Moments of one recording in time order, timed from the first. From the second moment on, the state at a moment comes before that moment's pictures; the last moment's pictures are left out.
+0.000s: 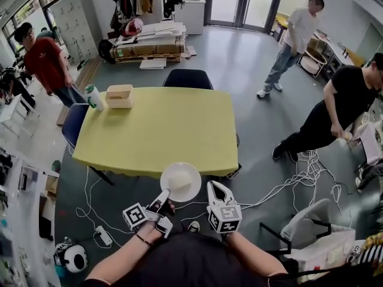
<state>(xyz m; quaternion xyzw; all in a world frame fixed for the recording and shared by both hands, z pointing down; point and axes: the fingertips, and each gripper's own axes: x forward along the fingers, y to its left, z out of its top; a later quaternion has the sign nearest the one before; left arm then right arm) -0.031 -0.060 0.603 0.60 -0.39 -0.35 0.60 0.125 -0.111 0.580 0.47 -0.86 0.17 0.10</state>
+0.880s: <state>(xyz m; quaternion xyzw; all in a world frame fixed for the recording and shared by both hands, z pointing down) -0.028 -0.159 0.611 0.61 -0.37 -0.33 0.61 0.131 -0.195 0.591 0.49 -0.85 0.18 0.10</state>
